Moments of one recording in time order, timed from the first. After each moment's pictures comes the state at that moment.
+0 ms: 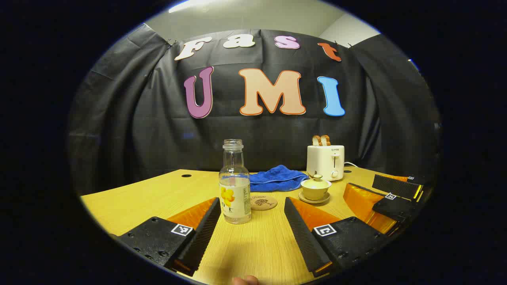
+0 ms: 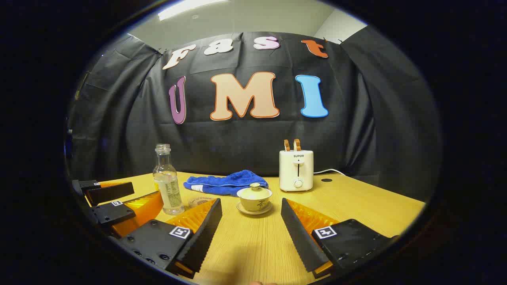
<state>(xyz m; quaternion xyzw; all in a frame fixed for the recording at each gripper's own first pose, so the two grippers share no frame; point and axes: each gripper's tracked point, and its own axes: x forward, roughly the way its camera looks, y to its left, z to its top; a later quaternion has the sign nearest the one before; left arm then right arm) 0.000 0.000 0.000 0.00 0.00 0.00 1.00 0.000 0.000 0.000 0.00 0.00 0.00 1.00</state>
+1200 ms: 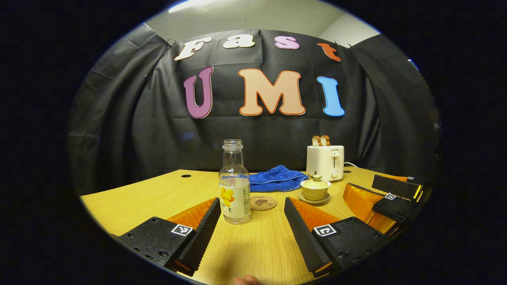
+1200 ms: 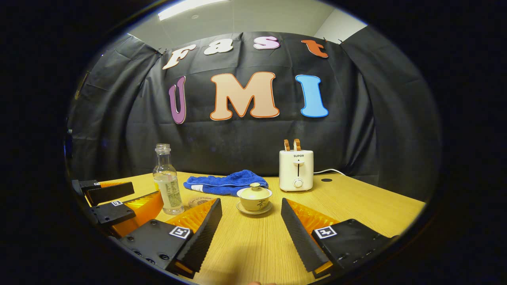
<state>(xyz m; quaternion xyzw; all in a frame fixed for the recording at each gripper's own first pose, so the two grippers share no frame) -0.002 0.000 0.000 0.00 0.00 0.00 1.00 -0.002 -0.002 0.000 0.00 0.00 0.00 1.00</state>
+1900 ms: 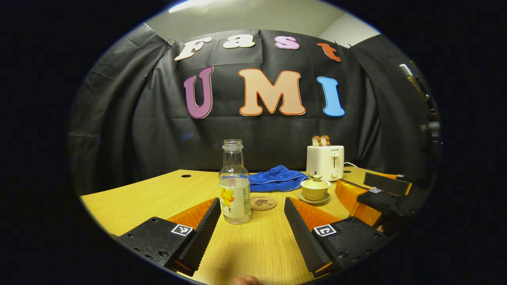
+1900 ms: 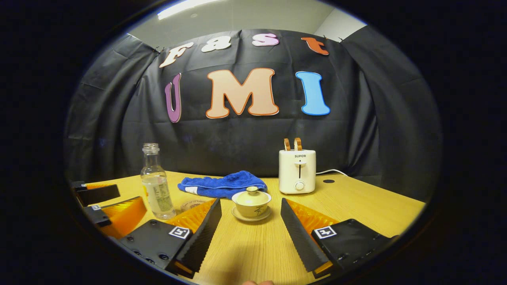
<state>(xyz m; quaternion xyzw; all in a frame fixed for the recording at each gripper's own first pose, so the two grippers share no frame) -0.002 0.000 0.000 0.00 0.00 0.00 1.00 0.051 -0.005 -0.002 0.00 0.00 0.00 1.00</state>
